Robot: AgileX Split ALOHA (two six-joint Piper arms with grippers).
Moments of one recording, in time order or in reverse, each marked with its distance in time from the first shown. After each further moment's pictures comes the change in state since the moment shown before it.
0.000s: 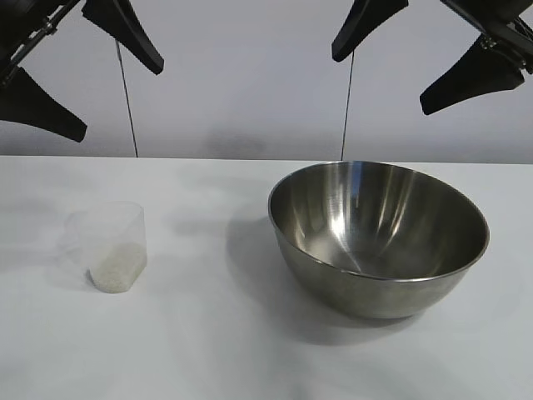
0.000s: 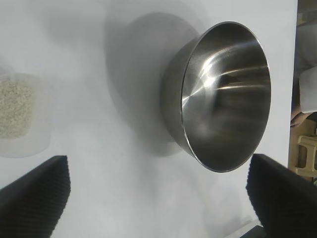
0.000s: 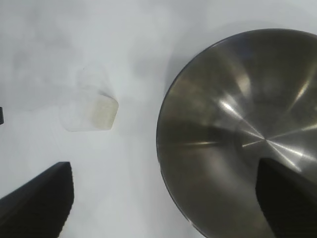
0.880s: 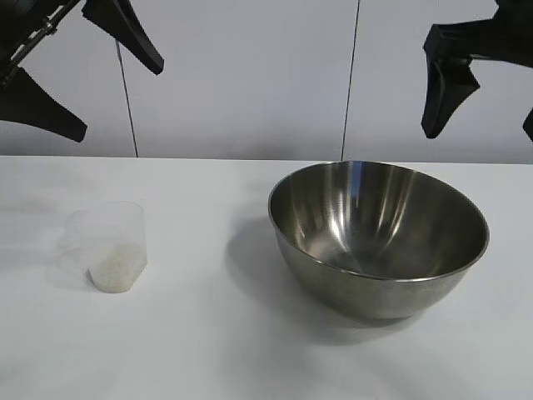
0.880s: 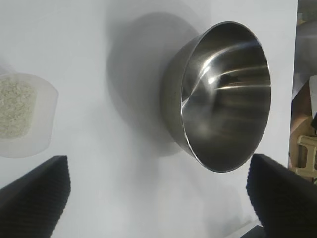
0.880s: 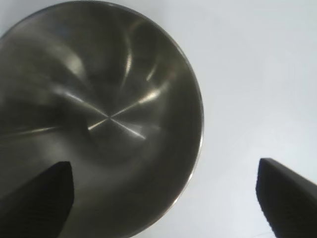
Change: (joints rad) left arm 0.000 0.000 0.000 0.000 0.000 0.000; right arm -0.028 0.112 -0.023 -0.573 0.105 0.256
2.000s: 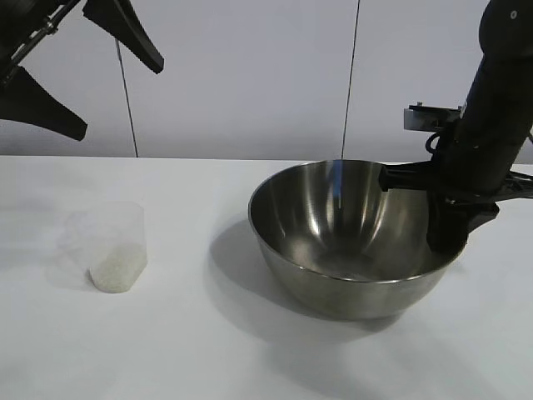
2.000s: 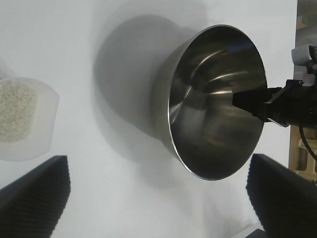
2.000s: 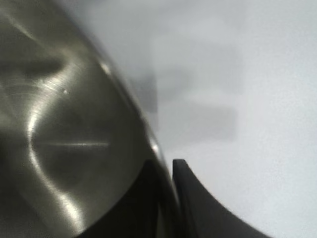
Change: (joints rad) left arm 0.000 0.000 0.000 0.000 -0.011 0.000; right arm -0.021 0.340 -0.005 0.103 -0.135 -0.014
